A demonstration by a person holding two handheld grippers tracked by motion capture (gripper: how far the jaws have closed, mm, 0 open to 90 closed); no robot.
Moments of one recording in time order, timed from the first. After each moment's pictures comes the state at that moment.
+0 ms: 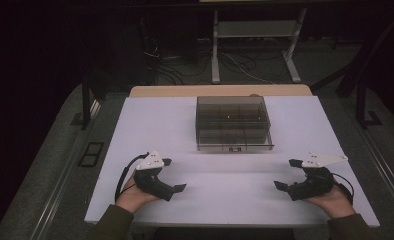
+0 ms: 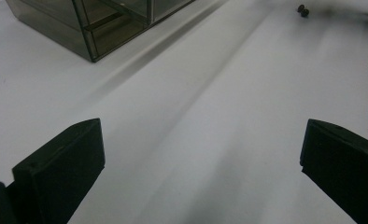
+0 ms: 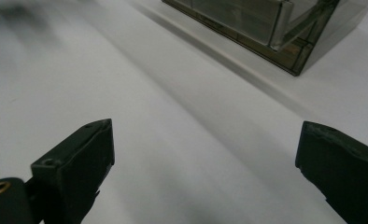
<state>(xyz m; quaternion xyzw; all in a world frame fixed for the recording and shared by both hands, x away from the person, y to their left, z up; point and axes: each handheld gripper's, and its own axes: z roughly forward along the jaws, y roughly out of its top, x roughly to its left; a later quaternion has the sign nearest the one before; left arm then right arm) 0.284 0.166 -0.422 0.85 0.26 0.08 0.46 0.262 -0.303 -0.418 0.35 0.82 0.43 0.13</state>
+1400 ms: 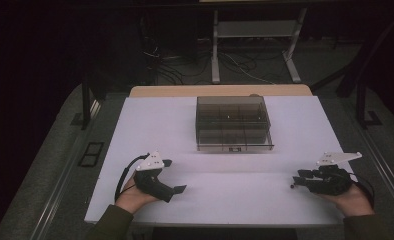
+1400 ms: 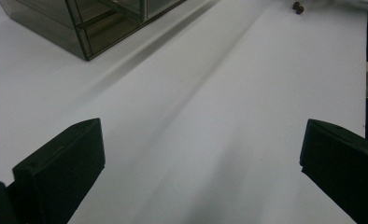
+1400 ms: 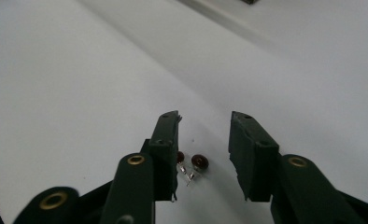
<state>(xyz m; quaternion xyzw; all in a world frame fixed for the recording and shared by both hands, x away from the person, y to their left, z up) 0.284 0.165 -0.423 0.85 0.25 0.07 0.46 0.264 -0.346 -0.425 0.40 0.84 0.36 0.10</state>
